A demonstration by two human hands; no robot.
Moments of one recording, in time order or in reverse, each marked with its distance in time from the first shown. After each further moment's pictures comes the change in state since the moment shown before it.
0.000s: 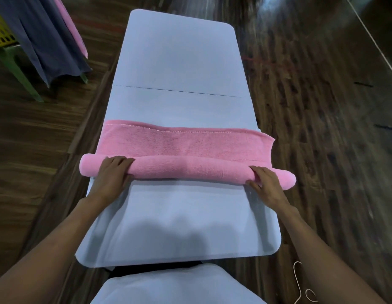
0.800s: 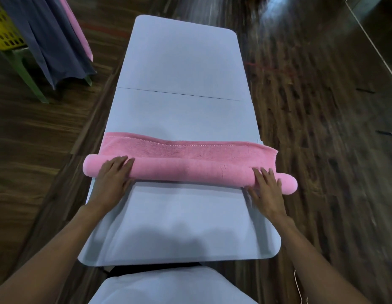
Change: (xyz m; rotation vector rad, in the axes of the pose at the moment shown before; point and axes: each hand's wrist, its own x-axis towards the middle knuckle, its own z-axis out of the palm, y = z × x) left_hand -0.019 0.007 0.000 0.068 0.079 -0.006; right_hand -0.021 -0.005 0.018 -0.144 0.058 0.105
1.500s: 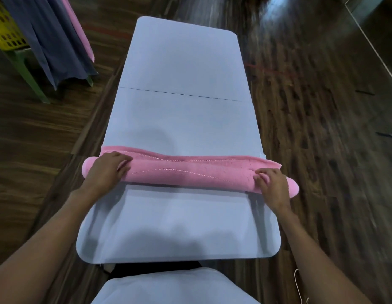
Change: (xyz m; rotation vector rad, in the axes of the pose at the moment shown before) left_hand 0.027 -0.007 -0.034 -0.210 -0.057 -0.075; right_hand 0.012 -0.012 -0.034 0.309 0.147 0.095
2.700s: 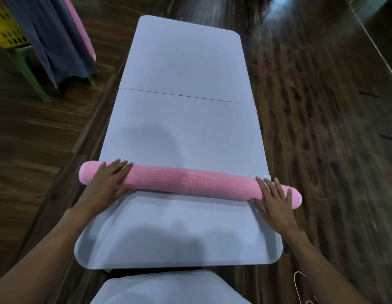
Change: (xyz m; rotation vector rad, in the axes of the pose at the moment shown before) left_hand -0.032 -0.019 0.021 0.117 -0.118 0.105; right_hand -0.032 0.035 0.006 -0.443 -0.253 -0.153
